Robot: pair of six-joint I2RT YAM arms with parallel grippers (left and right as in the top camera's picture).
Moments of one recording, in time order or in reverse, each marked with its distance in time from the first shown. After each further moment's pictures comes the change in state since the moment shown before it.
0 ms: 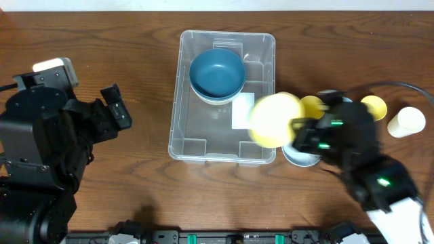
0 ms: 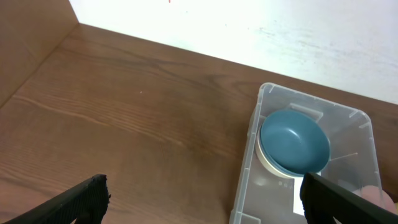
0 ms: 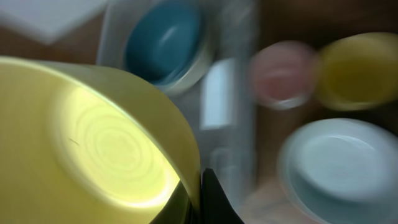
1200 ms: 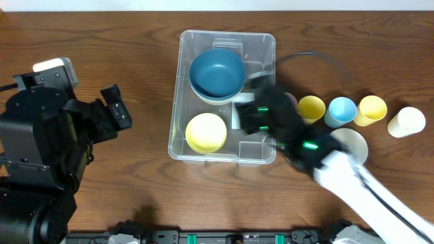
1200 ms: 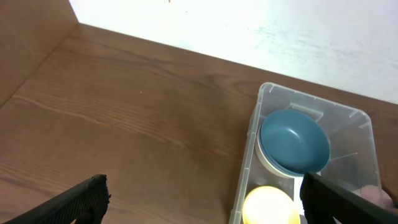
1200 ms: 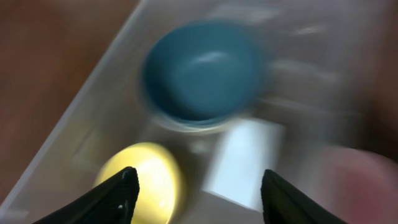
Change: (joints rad) left arm 0.000 0.000 0.000 0.000 0.000 0.000; right arm 0.203 0.279 0.011 0.362 0.264 -0.223
